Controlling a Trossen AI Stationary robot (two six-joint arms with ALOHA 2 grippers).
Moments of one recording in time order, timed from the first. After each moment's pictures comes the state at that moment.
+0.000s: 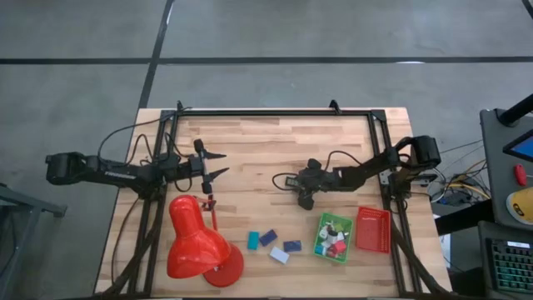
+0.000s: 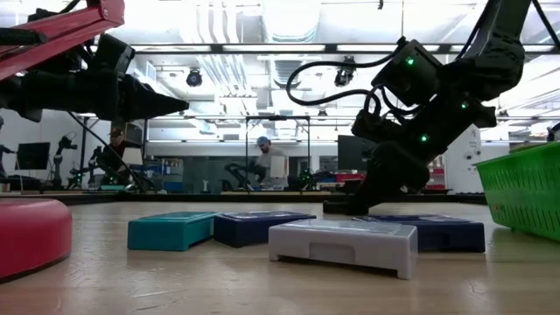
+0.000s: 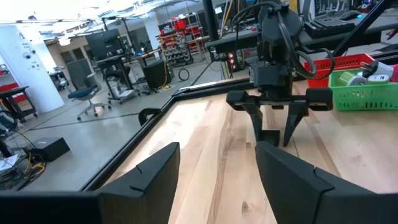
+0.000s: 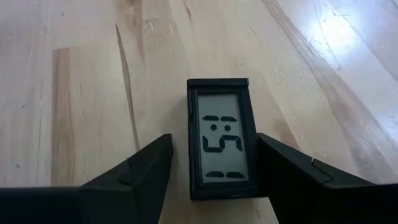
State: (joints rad) left arm 0.20 0.93 0.01 0.88 -0.03 0.26; right arm 0.00 1.72 0.53 0.41 0.21 0.21
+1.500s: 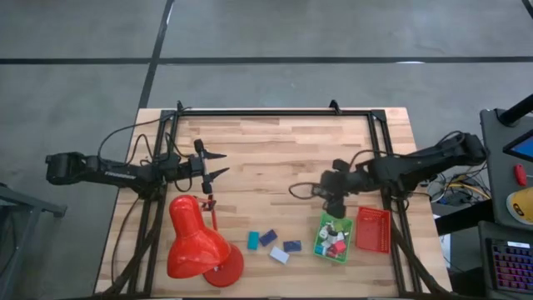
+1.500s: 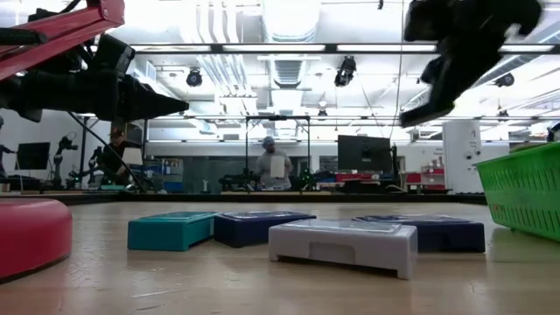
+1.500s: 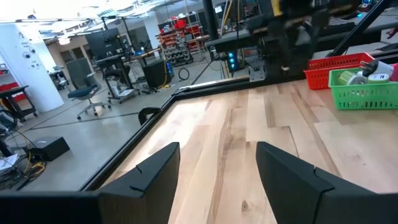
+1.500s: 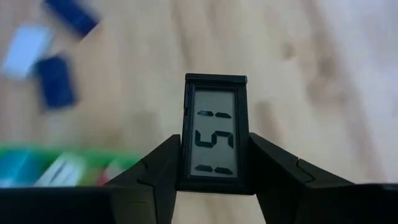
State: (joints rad) left arm 0.20 0.93 0.01 0.88 -0.03 0.26; right arm 0.23 1.20 0.87 -0.74 0.17 0.45
